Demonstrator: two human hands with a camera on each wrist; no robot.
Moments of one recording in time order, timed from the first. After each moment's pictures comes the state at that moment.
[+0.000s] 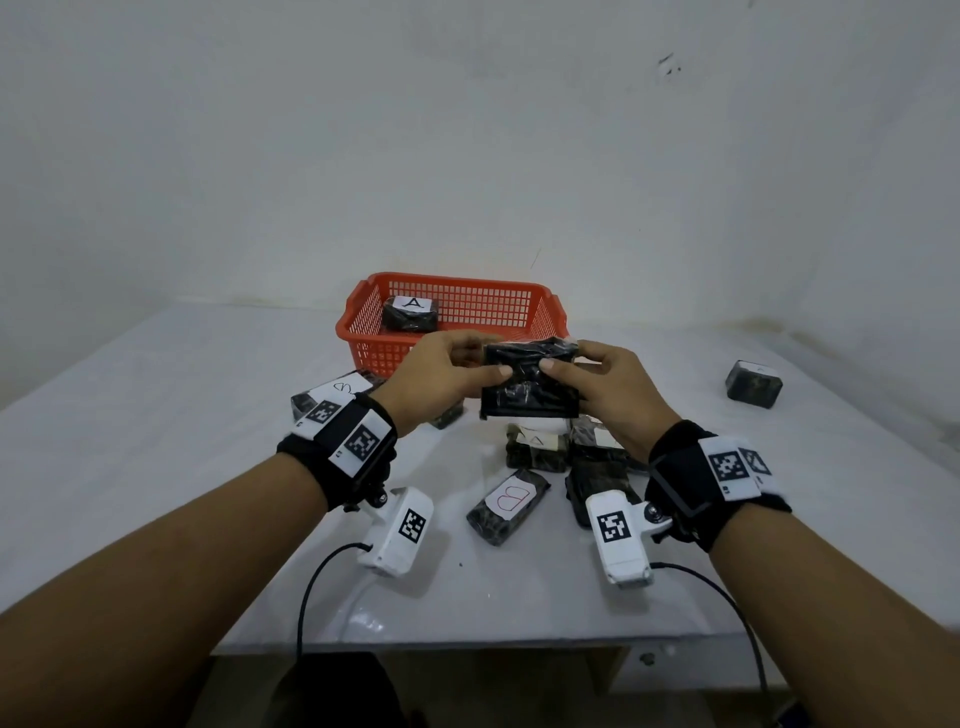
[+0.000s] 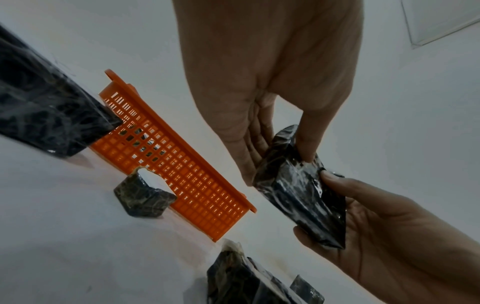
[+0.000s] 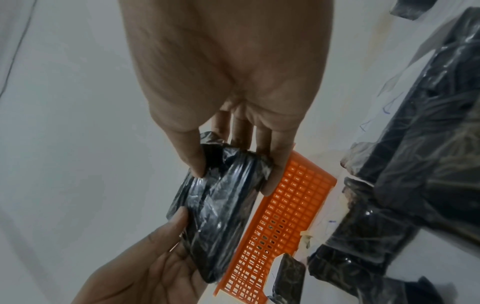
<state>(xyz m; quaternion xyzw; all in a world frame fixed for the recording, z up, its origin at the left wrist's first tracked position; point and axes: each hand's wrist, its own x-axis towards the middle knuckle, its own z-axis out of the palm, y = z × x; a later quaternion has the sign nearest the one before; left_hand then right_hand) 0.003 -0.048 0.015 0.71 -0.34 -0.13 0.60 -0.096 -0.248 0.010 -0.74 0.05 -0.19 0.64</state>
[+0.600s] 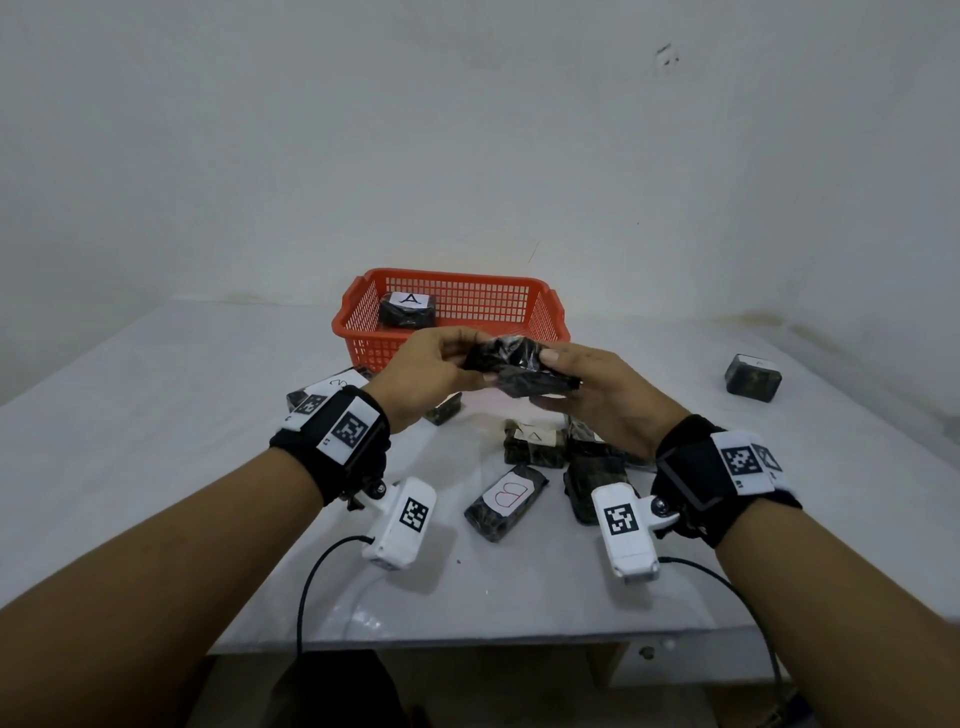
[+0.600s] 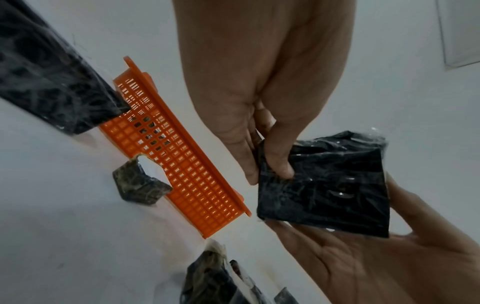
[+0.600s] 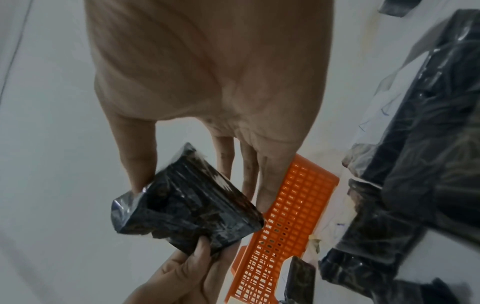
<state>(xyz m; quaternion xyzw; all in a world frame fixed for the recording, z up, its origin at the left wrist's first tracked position) 0.012 -0.049 0.011 0.69 -0.31 -0.17 0.63 -0.101 -0.246 0.015 -0.70 0.01 -0.06 0.71</state>
